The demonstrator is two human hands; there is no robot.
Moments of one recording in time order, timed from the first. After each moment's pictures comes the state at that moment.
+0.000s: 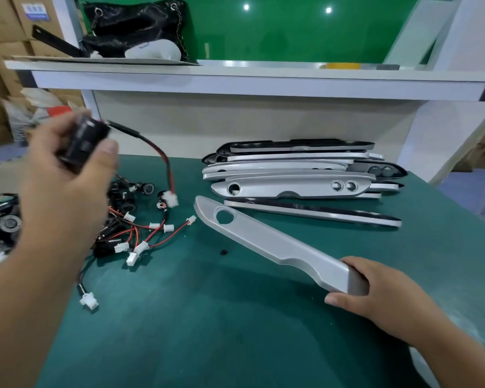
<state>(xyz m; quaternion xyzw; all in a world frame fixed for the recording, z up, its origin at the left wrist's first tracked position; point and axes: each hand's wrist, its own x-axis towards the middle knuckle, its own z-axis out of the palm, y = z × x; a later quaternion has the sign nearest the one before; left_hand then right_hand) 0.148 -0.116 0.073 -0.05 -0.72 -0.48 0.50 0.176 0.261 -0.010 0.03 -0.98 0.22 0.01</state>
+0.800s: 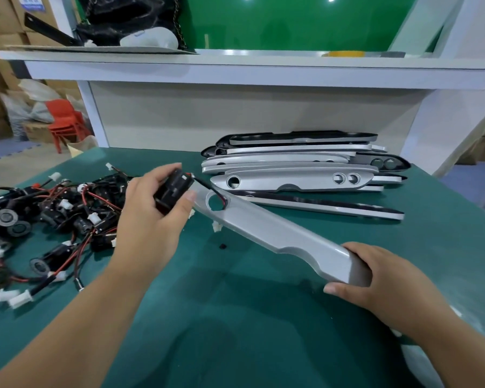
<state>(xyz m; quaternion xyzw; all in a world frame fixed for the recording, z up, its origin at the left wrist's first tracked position) 0.143 -0.060 0.032 -0.05 -0.82 -0.44 0.37 0.178 0.256 -0.003 0.03 -0.98 0.19 0.06</state>
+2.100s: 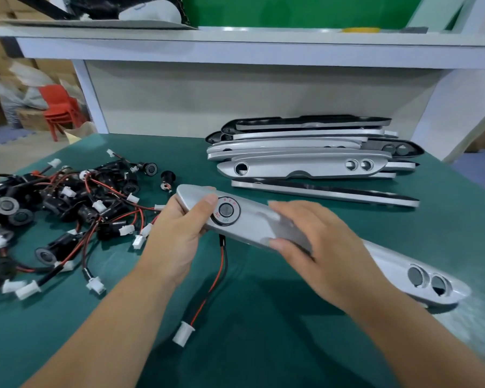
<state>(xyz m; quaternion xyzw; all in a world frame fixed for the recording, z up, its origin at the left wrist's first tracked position) 0.138 -0.048 0.005 -0.04 -0.61 -0.79 0.11 0.170 0.154 0.013 0.23 -0.91 0.26 0.23</state>
